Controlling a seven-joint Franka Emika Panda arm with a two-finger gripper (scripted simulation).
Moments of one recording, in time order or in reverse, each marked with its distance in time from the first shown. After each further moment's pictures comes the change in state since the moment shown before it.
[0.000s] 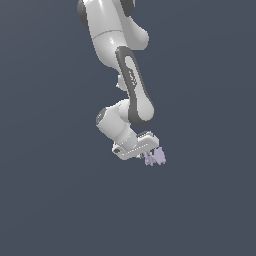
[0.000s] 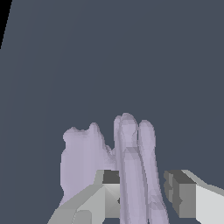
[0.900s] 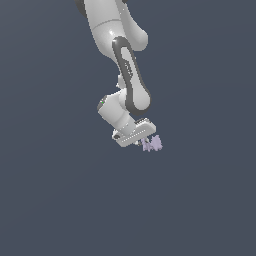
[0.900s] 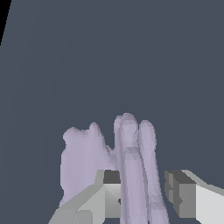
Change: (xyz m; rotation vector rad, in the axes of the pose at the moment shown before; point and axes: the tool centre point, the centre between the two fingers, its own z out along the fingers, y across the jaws) arm -0.069 0.001 -0.017 -0.003 -0.002 -0.001
